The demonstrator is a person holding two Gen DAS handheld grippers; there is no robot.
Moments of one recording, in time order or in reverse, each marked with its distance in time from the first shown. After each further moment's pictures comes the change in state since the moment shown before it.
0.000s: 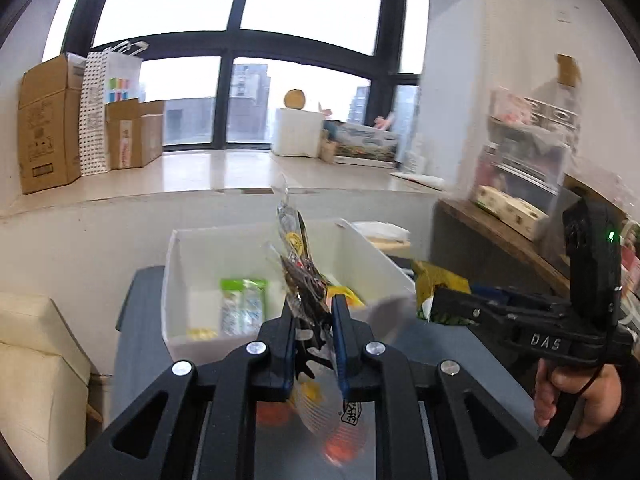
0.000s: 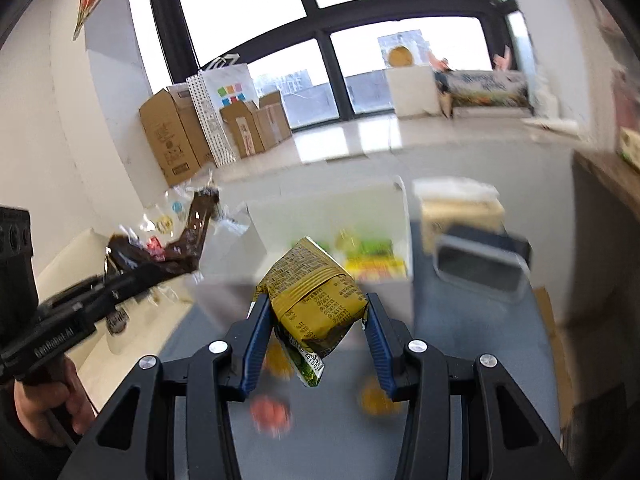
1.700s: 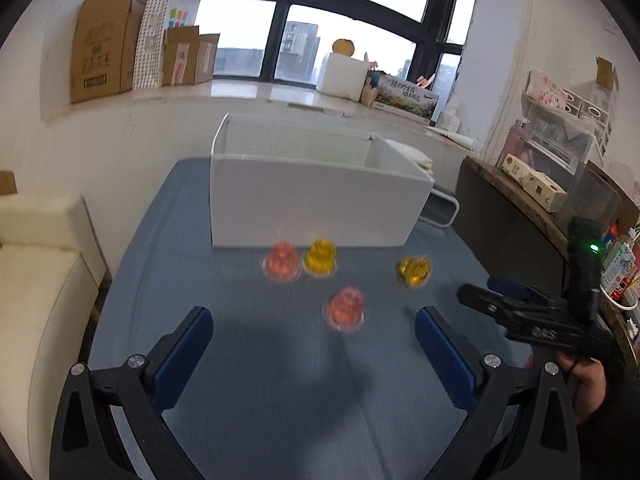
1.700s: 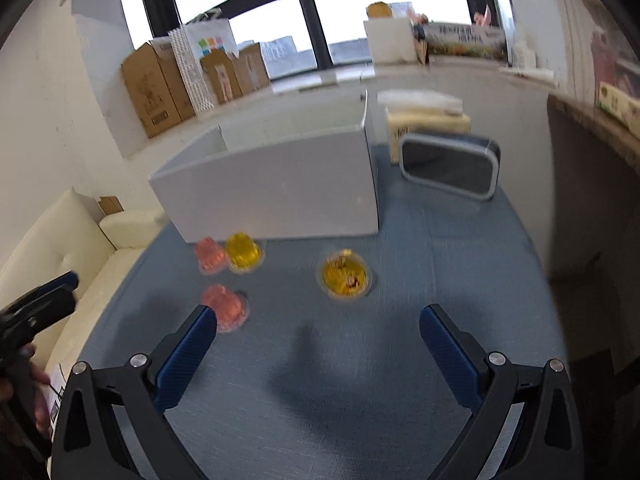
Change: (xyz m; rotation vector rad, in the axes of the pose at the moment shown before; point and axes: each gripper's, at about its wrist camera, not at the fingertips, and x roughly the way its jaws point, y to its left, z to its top) left arm -0.060 -0.020 -0.133 -0.164 0.157 0.084; right arm -0.009 -0.024 -0.106 0.014 0.156 -0.082
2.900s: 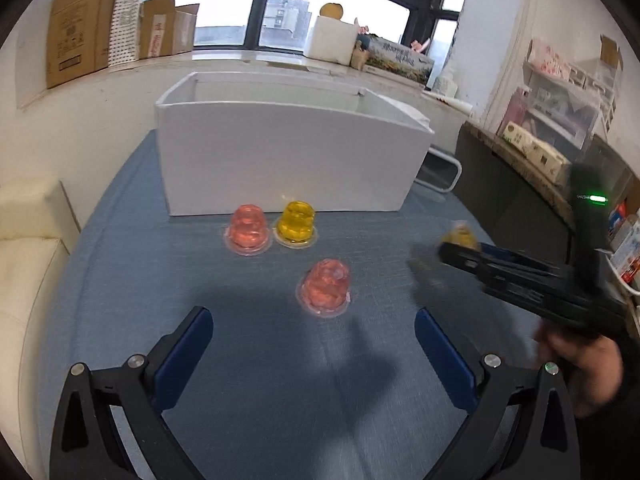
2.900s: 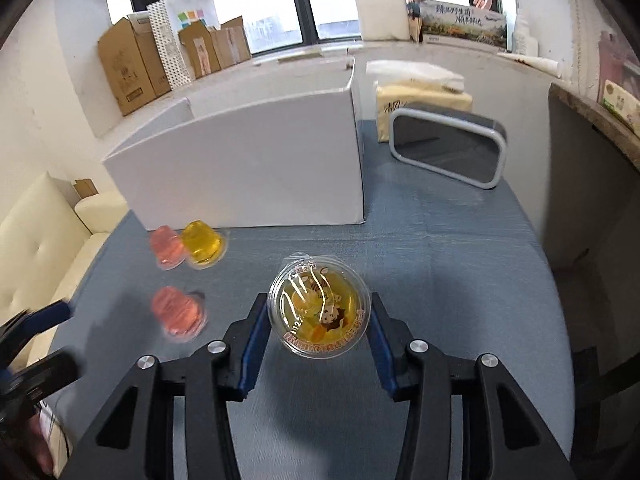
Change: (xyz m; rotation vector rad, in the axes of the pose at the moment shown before) left arm 0.066 -0.027 -0.005 0.045 0.113 -0.019; right arm 0.028 -0.006 0.001 -0.022 0.058 -0.070
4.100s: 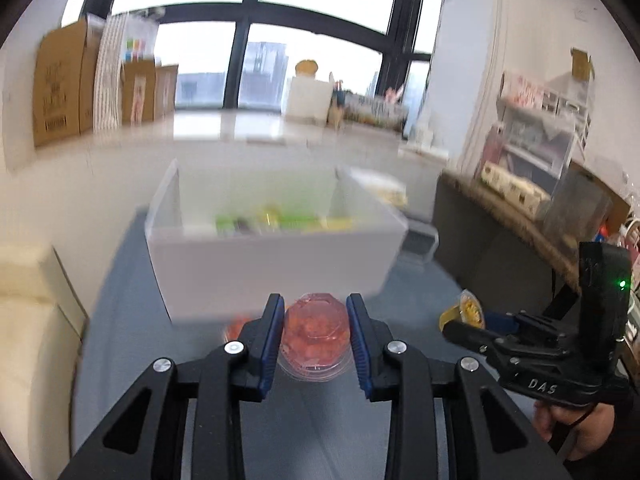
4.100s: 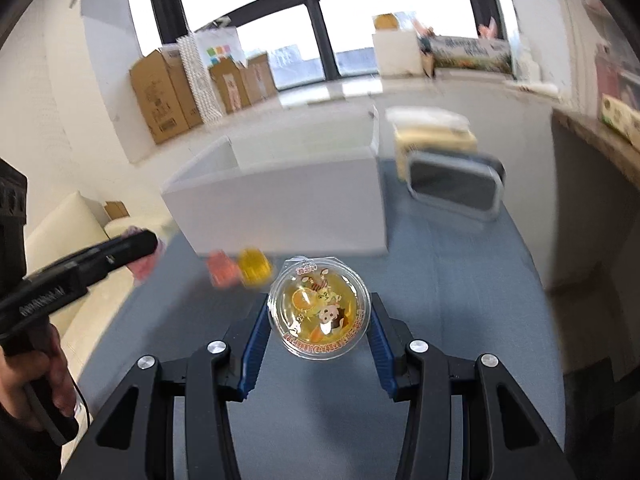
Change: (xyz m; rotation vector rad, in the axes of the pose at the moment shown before) left arm -0.050 -0.003 0.071 0.072 -0.207 -0.041; right arm -0.050 0.015 0.014 -0.006 -0.130 0.096
